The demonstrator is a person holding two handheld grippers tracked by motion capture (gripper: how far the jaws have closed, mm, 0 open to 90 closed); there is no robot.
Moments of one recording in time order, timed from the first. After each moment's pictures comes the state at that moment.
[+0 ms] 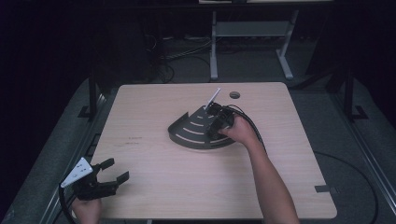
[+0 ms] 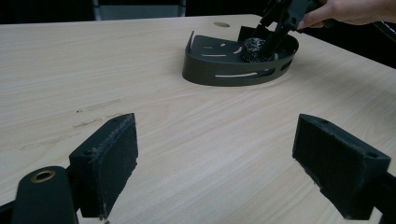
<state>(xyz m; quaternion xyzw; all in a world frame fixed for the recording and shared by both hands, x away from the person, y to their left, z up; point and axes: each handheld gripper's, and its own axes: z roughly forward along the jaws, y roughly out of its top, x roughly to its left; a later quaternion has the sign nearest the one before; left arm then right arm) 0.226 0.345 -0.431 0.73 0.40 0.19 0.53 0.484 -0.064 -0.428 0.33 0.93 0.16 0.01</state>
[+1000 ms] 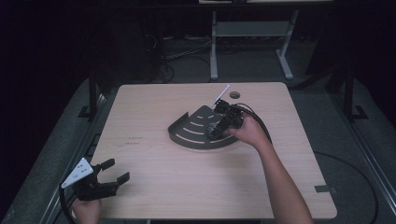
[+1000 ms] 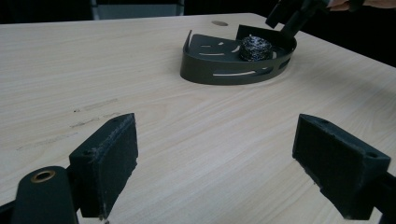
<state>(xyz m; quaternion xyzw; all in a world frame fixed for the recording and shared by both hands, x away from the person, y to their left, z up) 0.224 0.343 -0.431 0.73 0.39 0.19 0.53 0.456 -0.087 -0.392 0.32 0.93 0.20 0.02</state>
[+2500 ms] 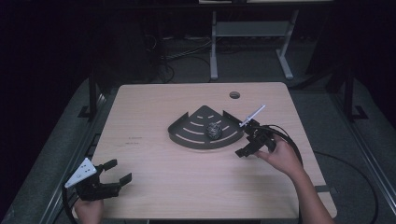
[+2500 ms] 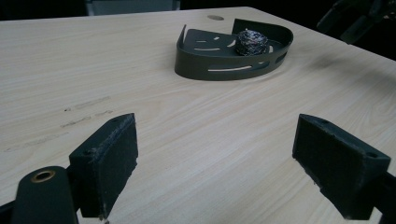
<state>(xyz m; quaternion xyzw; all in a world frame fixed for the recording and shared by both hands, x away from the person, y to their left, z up) 0.225 0.338 -0.432 0.74 0.39 0.19 0.52 0.374 -0.168 -0.398 0.34 0.91 0.23 0.01</state>
